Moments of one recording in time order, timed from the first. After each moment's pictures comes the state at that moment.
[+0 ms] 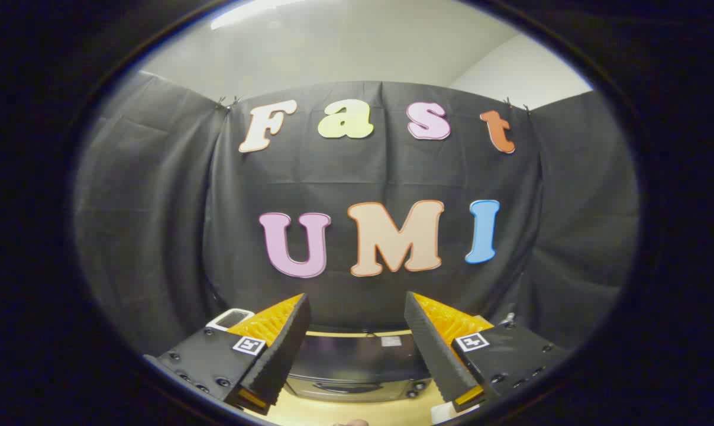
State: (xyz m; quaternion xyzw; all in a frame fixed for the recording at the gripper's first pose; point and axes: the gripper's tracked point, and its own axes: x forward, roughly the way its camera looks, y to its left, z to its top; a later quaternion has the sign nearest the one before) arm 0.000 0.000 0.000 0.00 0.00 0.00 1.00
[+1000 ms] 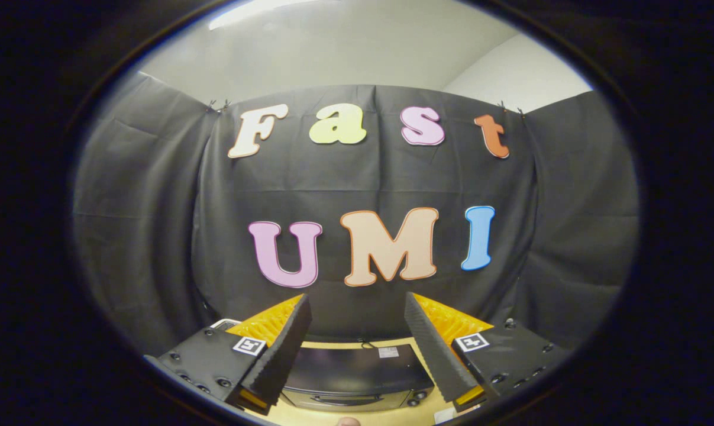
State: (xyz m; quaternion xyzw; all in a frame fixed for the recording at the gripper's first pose) arm 0.022 -0.021 0.002 -0.01 -0.01 -0.04 1.00
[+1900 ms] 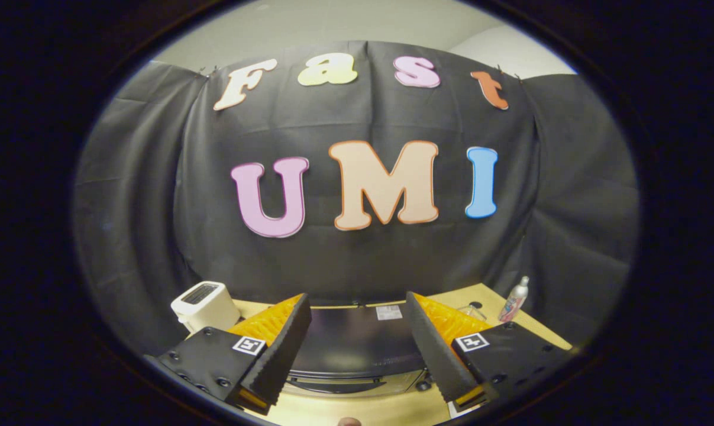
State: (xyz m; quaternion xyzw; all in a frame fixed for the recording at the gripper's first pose) arm 0.079 -0.048 -0.179 0.00 0.10 -0.05 0.99
